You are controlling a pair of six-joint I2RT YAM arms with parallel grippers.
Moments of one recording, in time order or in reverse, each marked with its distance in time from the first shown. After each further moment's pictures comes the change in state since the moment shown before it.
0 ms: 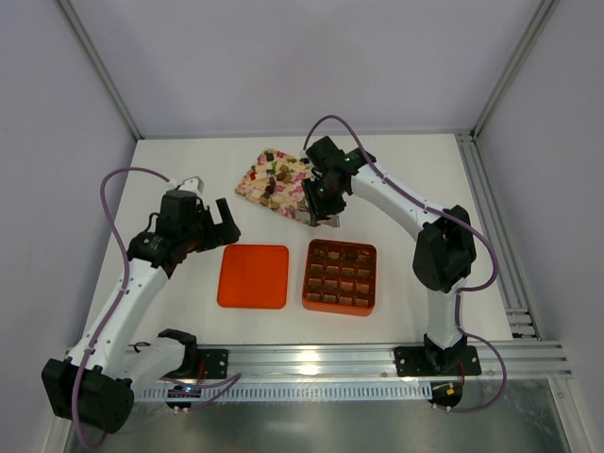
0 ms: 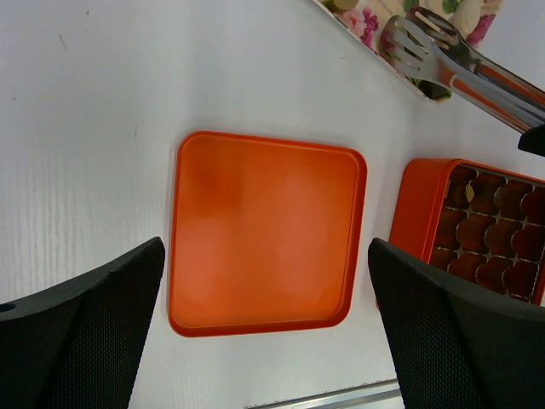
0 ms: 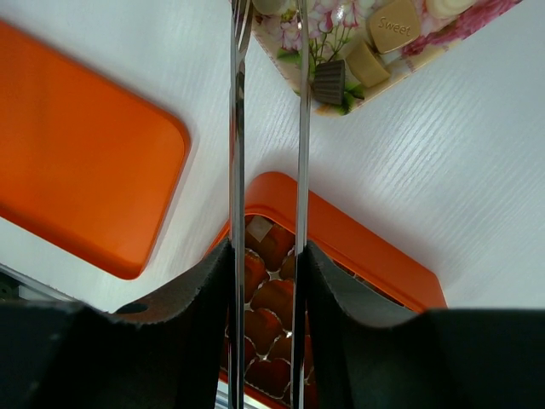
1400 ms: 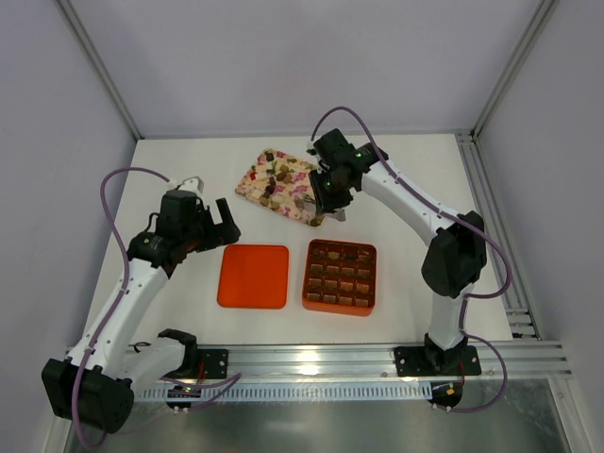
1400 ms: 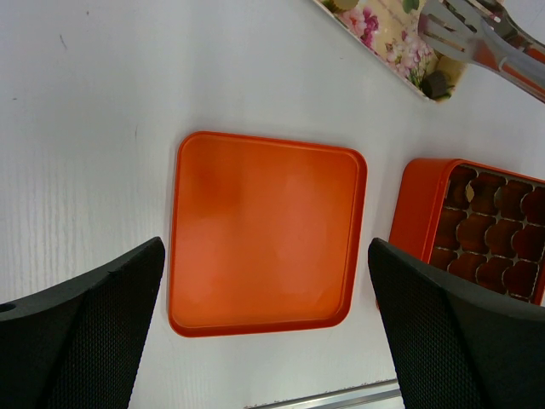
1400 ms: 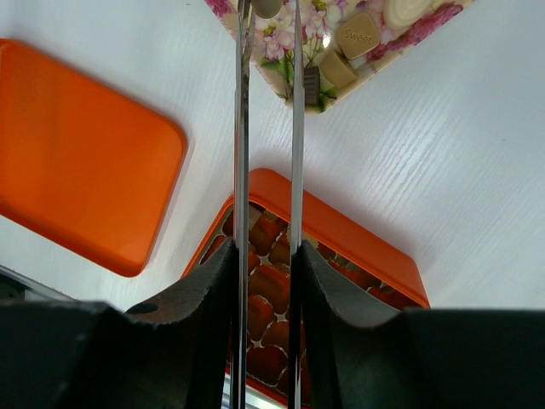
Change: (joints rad) left arm 0.000 0.000 0.000 0.000 0.000 0.000; right arm -0.018 -0.062 0.009 -0.017 0.032 0.001
